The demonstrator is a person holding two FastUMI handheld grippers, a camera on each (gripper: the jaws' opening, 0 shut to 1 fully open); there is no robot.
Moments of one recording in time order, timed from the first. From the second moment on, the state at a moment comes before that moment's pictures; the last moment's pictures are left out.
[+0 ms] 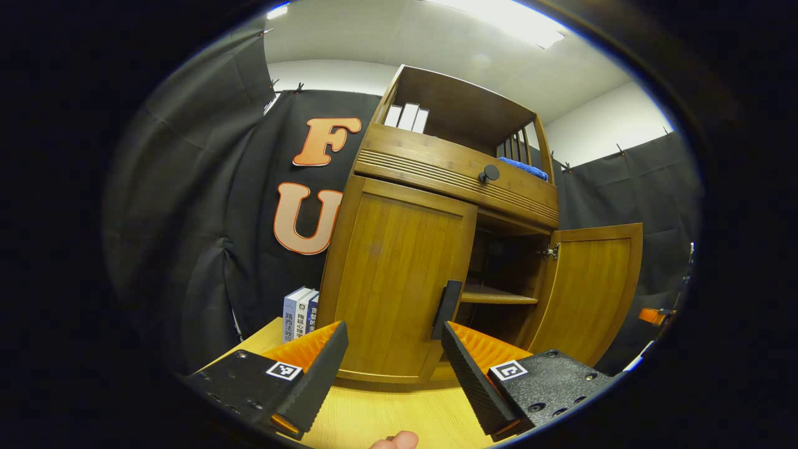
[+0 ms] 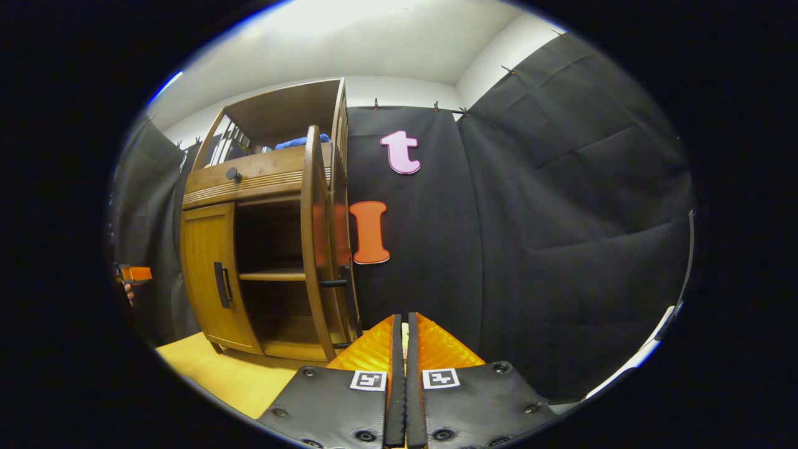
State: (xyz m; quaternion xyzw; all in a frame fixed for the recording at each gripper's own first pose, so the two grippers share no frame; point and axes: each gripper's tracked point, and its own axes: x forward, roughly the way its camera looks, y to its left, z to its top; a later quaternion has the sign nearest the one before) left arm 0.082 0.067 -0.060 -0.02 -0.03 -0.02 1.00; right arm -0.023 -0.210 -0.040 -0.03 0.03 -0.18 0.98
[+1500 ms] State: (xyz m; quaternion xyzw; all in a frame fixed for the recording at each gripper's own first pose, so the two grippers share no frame) left arm 0.078 0.070 -0.080 0.01 -0.01 -0.03 1.00; right arm 0.068 -0.013 -0.097 -0.05 0.04 -0.05 1.00
